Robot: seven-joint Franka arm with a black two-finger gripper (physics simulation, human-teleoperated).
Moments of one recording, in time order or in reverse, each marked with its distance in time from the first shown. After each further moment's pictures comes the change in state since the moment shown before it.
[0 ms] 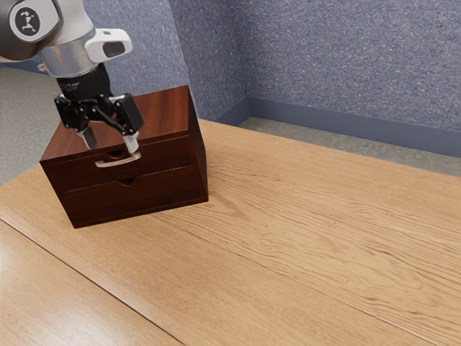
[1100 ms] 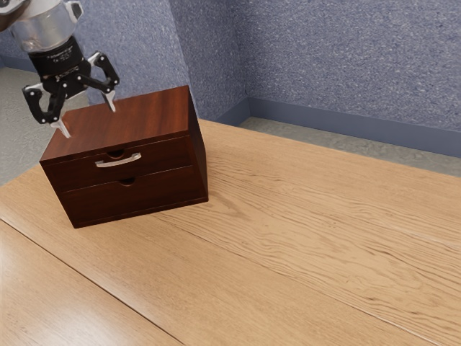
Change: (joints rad) arm -0.001 0.077 0.147 0.184 -0.025 -0.055 -1.015
